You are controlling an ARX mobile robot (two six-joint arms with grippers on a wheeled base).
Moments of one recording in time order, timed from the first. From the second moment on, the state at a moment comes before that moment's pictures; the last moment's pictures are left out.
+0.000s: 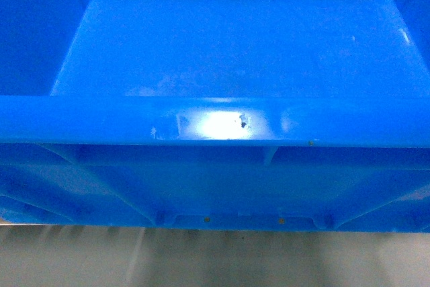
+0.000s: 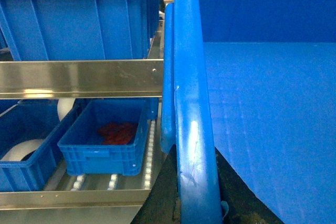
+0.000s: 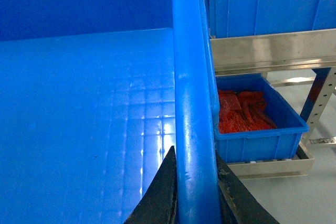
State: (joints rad) left arm -0.31 0.81 0.39 0.38 -0.32 -0.01; right arm 0.29 0.74 0.43 0.17 0.30 0.15
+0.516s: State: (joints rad) left arm -0.31 0.81 0.39 0.39 -0.32 -0.01; right arm 0.29 0.74 0.43 0.17 0.30 0.15
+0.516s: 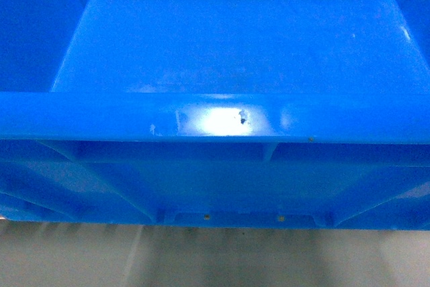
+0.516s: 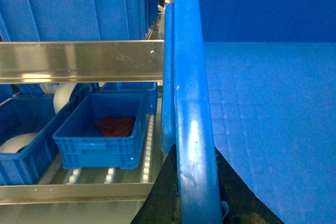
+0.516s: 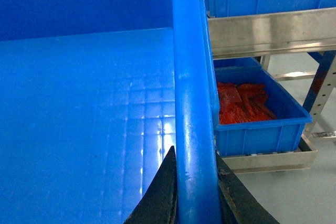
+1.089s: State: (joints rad) left arm -0.31 0.81 0.39 0.38 -0.32 -0.01; right arm 0.29 0.74 0.43 0.17 0.30 0.15
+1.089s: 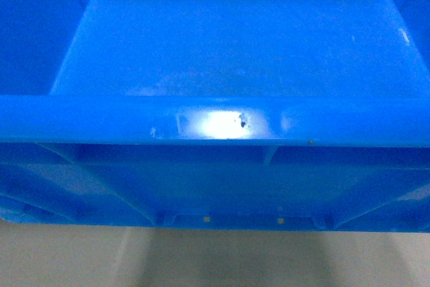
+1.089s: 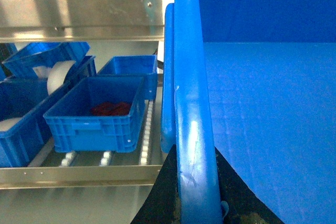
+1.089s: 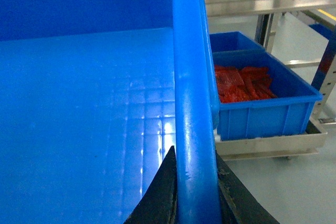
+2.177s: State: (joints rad) left arm -0.31 0.81 0.39 0.38 -0.32 -0.02; right arm 0.29 0.74 0.43 0.17 0.30 0.15
